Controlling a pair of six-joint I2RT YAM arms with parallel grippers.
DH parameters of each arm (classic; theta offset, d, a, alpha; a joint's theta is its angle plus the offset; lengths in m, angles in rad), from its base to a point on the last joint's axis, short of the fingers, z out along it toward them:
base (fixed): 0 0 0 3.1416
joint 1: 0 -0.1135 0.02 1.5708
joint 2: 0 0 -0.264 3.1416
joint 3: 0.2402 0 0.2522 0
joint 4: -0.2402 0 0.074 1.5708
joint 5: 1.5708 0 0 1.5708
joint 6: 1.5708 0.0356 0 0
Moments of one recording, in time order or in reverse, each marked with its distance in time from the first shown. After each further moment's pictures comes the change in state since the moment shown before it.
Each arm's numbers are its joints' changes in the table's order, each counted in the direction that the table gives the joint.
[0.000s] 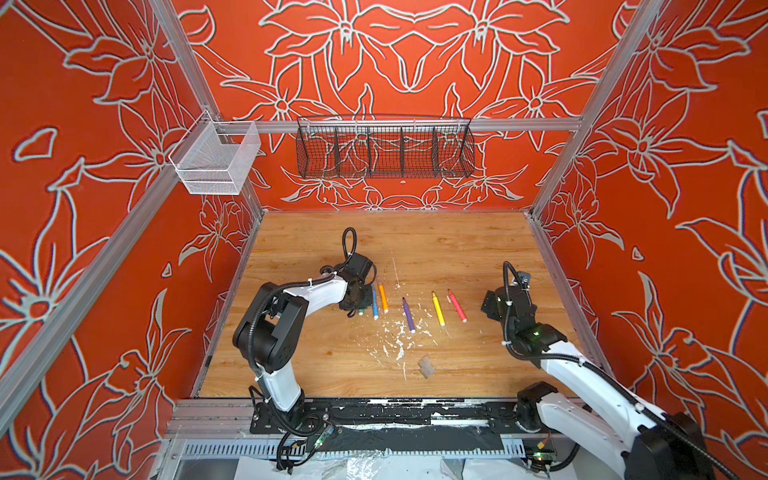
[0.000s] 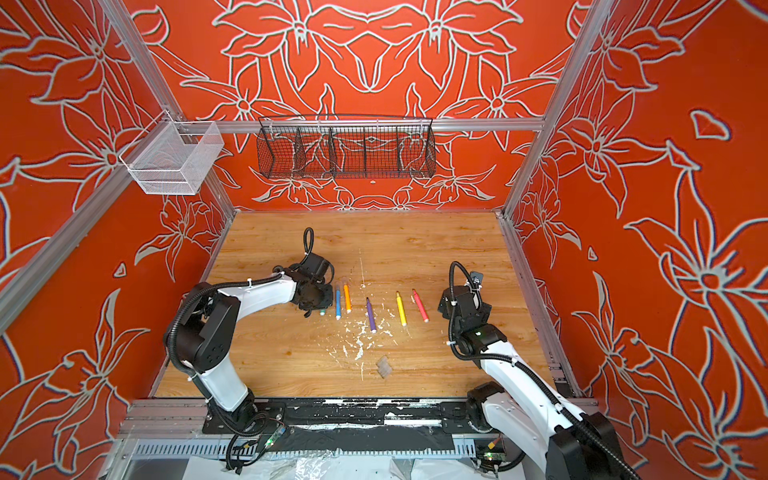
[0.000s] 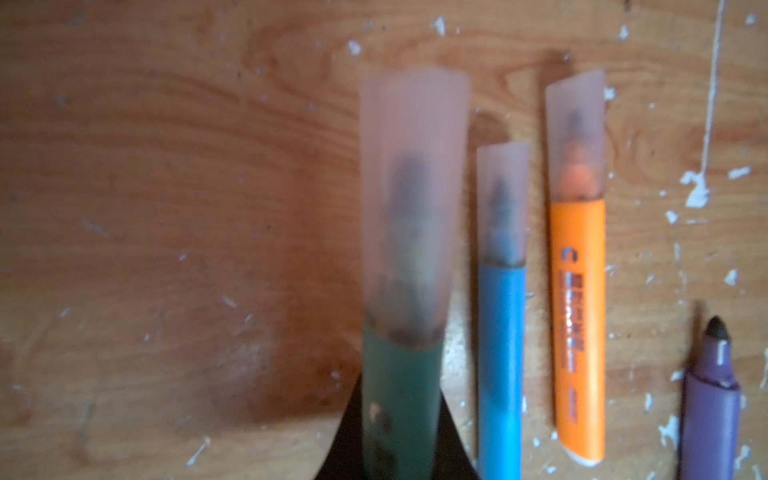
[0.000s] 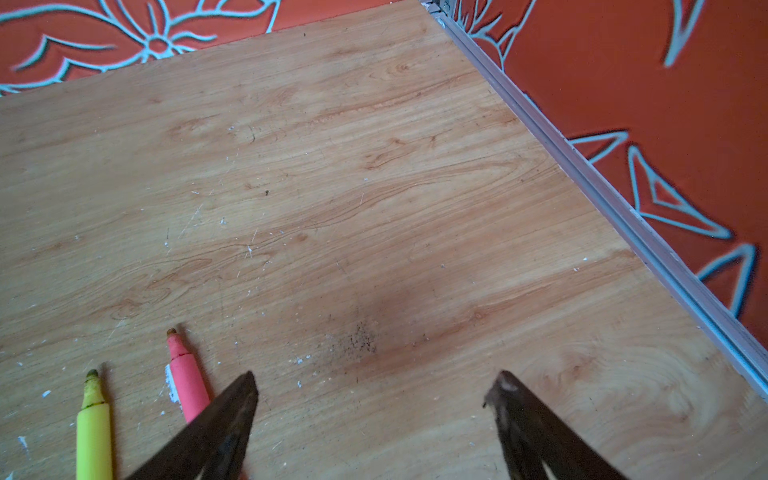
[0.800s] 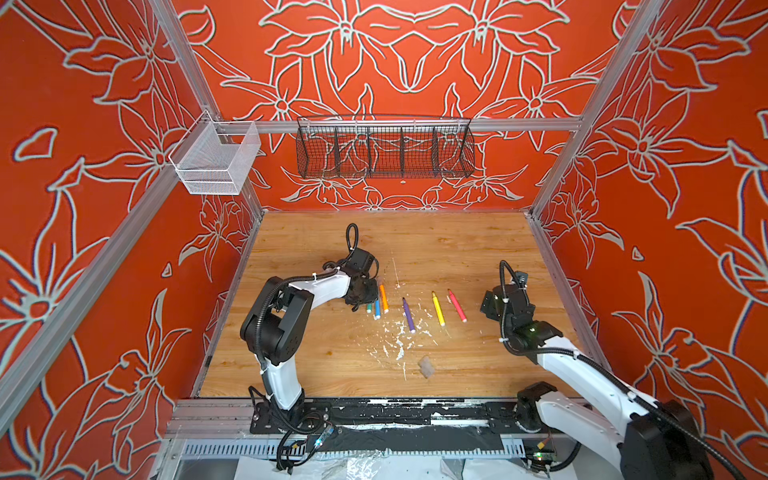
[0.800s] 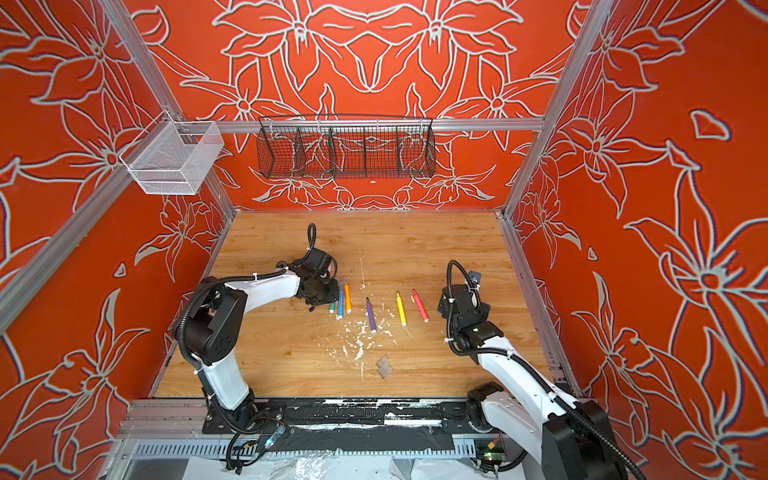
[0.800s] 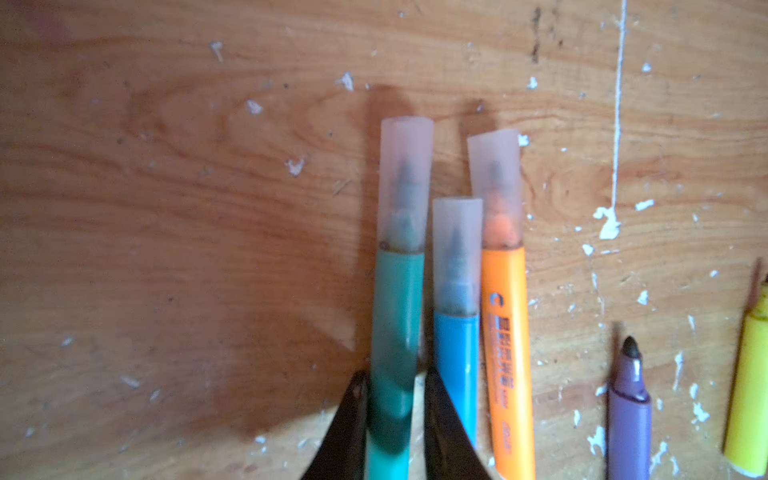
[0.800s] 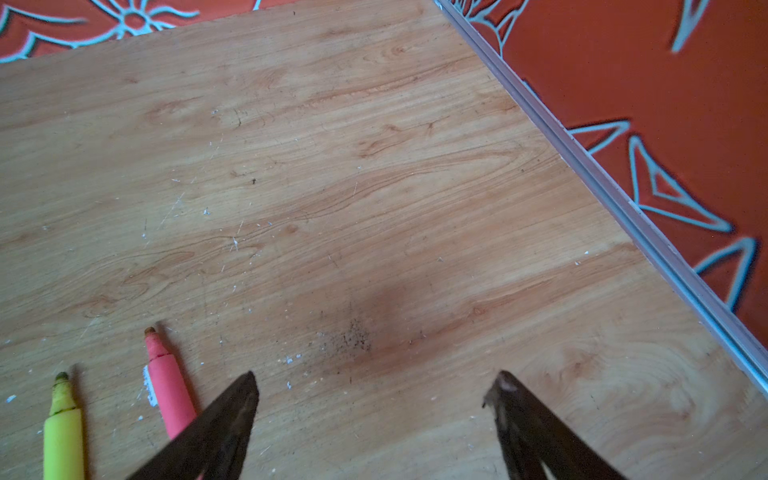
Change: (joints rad) left arm -0.006 0.044 0.047 0.032 0.103 0.019; right arm 0.010 0.059 0.005 0.013 0.000 0.000
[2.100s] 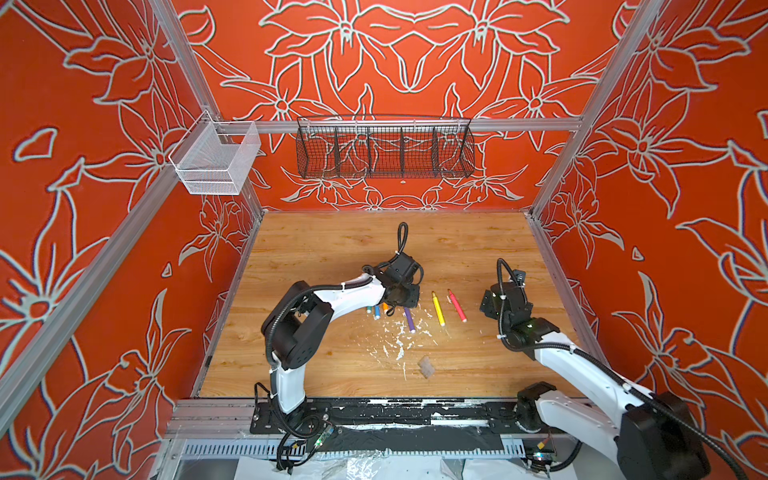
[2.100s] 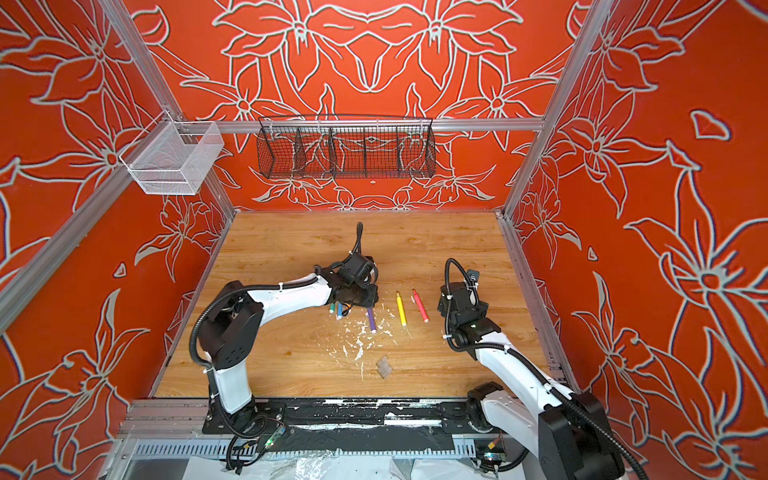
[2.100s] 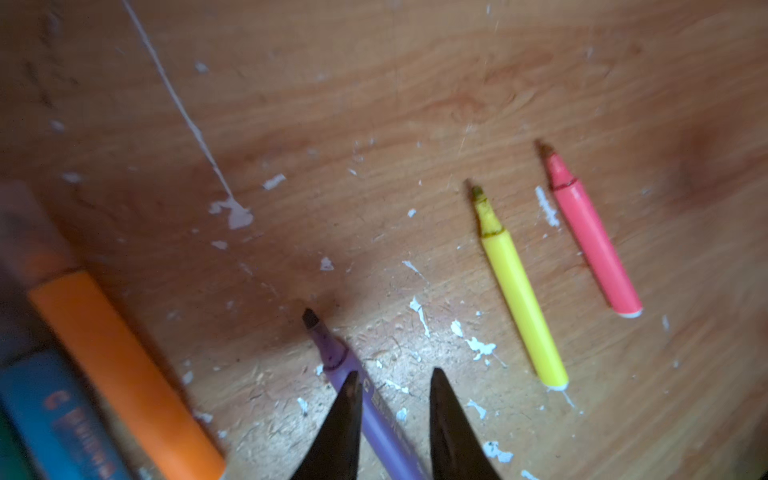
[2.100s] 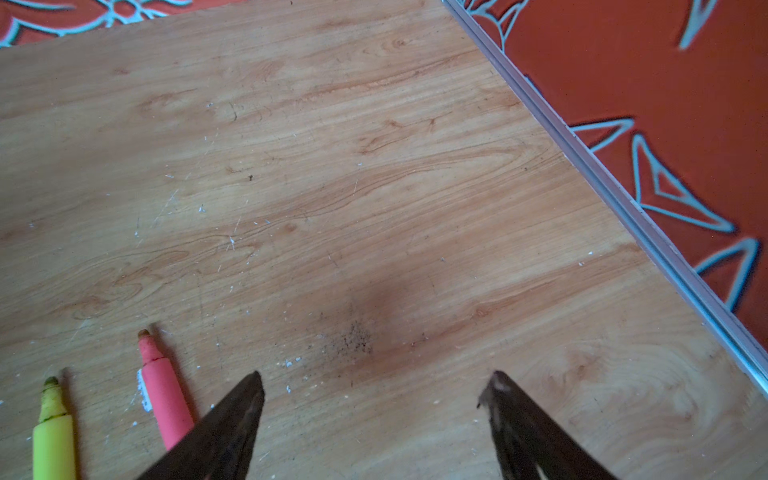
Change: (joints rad) left arm 0.304 0.089 0.199 0.020 -0.051 0.029; right arm 0.001 0.059 0.026 0.000 0.000 0.003
